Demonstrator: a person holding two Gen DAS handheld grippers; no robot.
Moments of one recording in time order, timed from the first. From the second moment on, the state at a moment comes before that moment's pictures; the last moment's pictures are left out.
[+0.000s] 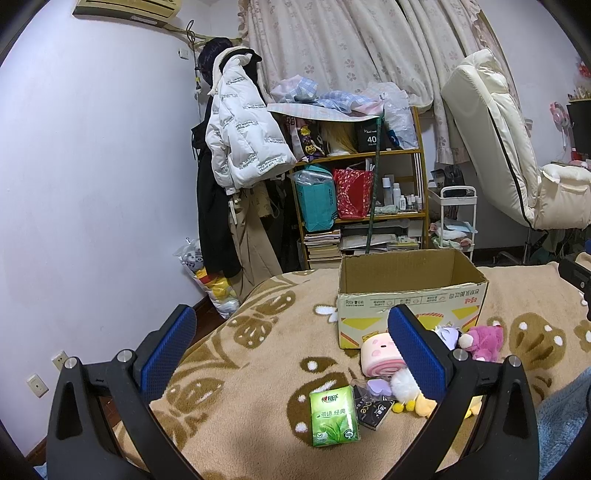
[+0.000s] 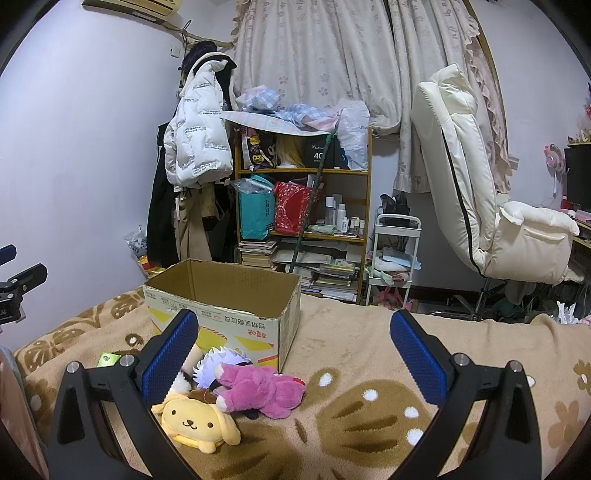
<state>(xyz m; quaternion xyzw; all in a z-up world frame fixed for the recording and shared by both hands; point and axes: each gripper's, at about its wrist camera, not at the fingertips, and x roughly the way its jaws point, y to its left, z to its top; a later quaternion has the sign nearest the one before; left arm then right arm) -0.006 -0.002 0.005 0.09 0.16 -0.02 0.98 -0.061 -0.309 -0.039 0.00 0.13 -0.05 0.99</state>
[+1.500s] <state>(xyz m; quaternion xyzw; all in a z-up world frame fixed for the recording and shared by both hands) 0.099 -0.029 -0.044 0.12 0.33 -0.03 0.94 0.024 -0.327 -0.078 0.07 0.23 -0.05 0.97</state>
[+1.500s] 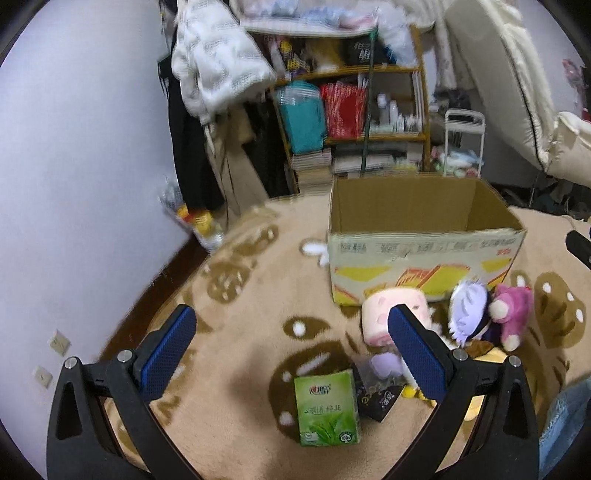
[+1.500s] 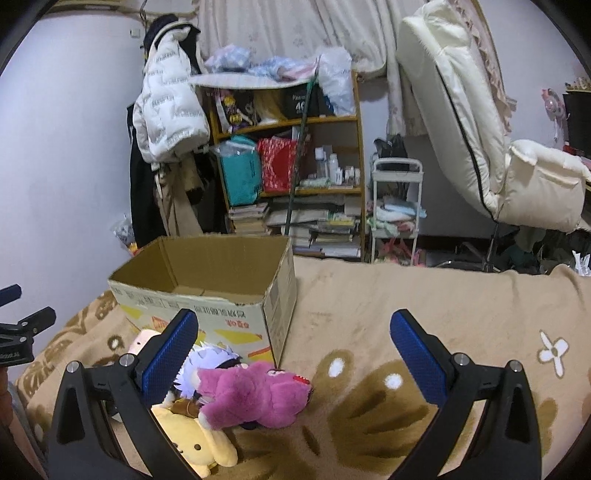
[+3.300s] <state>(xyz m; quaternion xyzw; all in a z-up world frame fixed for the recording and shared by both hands) 0.105 -0.018 -0.117 0.04 0.56 -0.09 0.83 0.059 -0.262 -0.129 -0.01 0.36 0.02 0.93</state>
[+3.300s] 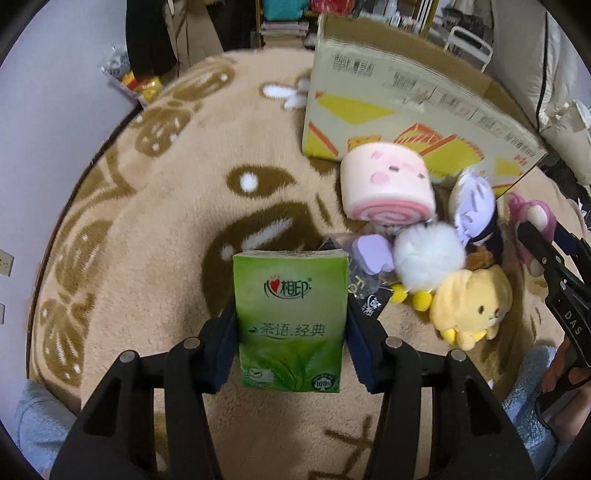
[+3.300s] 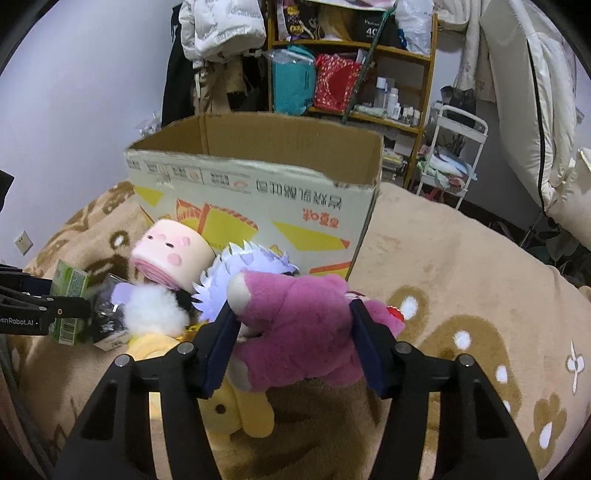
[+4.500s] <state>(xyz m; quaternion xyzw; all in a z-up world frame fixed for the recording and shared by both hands) 0.096 -0.059 0.066 0.08 0.12 -0.15 0.98 0.048 -0.275 0.012 0.05 0.12 0.01 0.99</state>
